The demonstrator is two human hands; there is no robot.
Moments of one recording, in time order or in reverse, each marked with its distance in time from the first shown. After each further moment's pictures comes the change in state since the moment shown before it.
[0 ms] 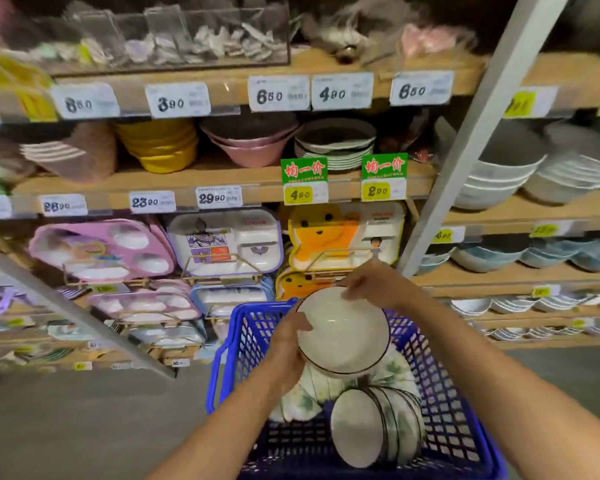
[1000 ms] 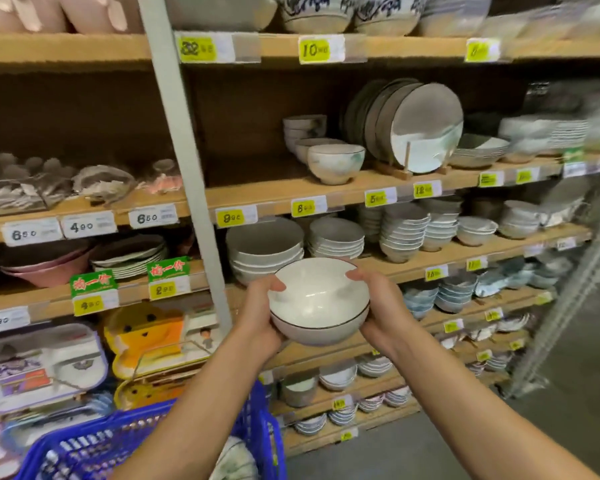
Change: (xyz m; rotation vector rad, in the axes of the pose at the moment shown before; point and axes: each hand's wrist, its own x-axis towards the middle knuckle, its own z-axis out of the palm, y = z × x) left_hand -0.061 -0.015 0.385 0.049 -0.212 0.120; right_hand -0.255 0.130 -0.232 1.360 0.690 0.073
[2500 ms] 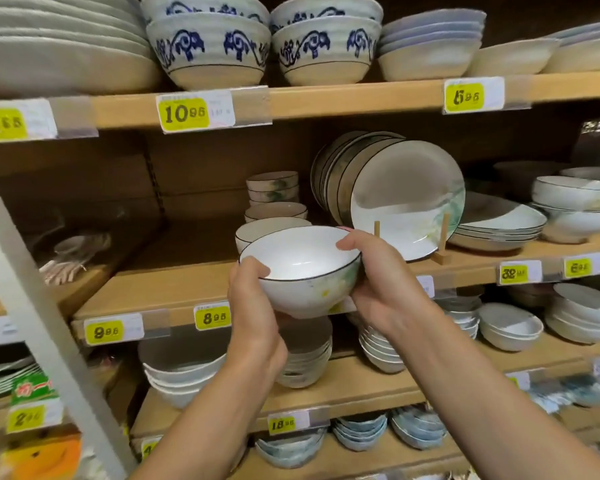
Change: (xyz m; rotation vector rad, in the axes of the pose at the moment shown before) left_hand 0.166 0.038 0.227 -0.051 0.242 0.563; right_hand 0.215 -0.203 -0.056 0.036 -0.279 -0.044
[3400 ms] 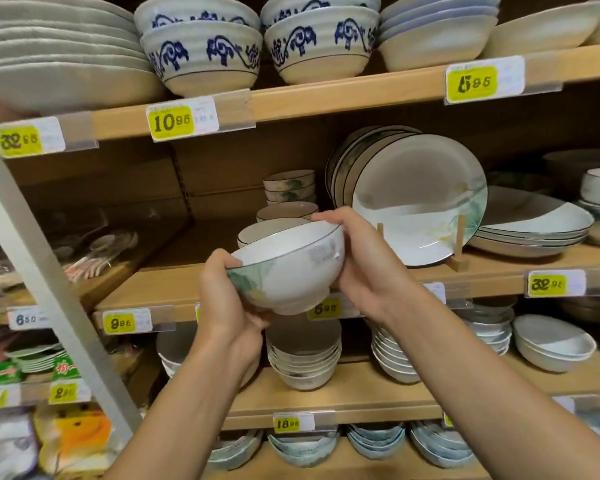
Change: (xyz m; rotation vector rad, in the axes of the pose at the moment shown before) left_hand 0.001 0.012 0.012 -0.008 0.053 -0.027; right_hand 0.020 -0.020 -0.012 -0.136 -0.334 -0.021
